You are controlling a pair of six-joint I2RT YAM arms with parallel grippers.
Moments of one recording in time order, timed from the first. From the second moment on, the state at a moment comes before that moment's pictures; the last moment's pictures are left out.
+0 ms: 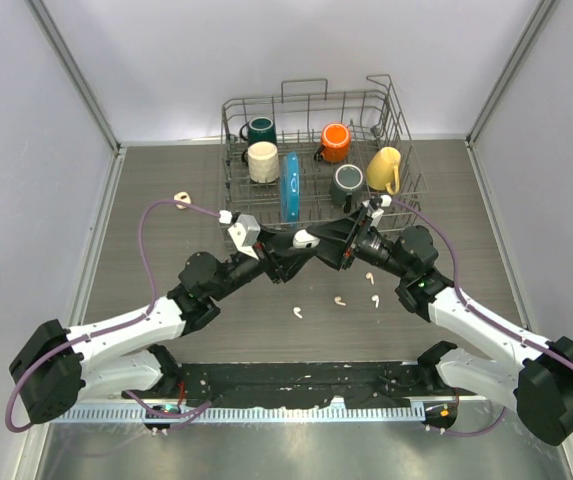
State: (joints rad) left arm -0.90 1.08 0.54 0.82 0.16 -0.29; right arm 0.57 1.01 0.53 0.62 -0.52 1.73
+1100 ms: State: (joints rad) left arm -0.92 1.11 0.54 0.84 0.14 -0.29; right arm 0.57 1.03 0.51 0.64 -0.53 1.73
